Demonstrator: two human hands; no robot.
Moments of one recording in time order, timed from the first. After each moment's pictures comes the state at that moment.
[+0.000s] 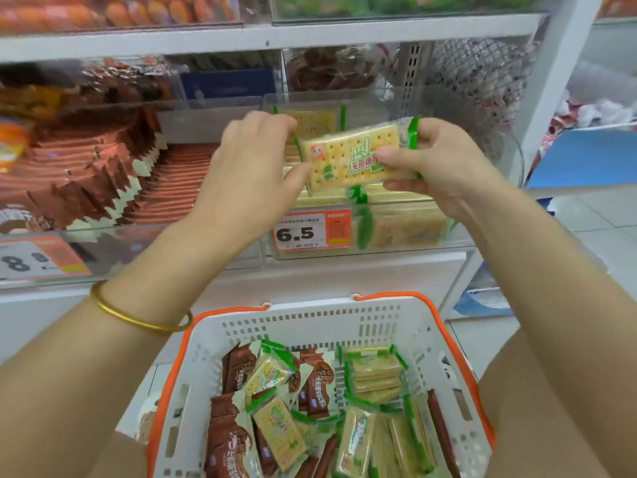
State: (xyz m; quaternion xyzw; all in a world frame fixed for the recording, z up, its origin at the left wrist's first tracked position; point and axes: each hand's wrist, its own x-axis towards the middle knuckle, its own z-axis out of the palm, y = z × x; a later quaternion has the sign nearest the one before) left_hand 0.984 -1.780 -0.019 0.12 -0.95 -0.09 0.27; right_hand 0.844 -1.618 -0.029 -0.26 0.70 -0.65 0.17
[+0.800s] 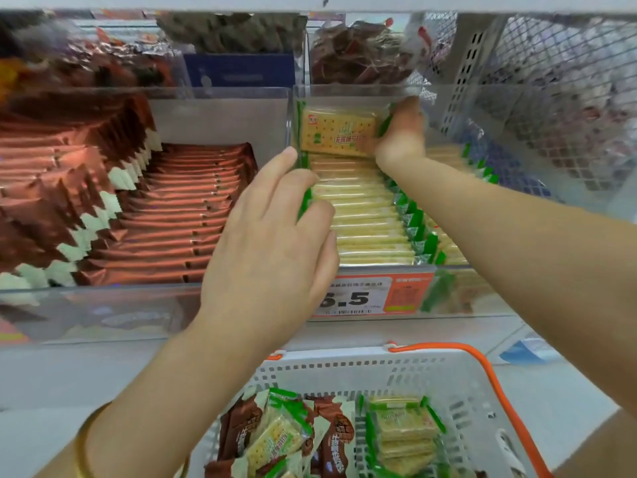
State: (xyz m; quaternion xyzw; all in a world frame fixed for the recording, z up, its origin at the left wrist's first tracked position) left_hand 0.965 -1.832 -0.084 0.07 -0.95 0.00 0.29; right_hand 0.715 -1.803 -0.069 -0.19 0.89 -0.42 -0.03
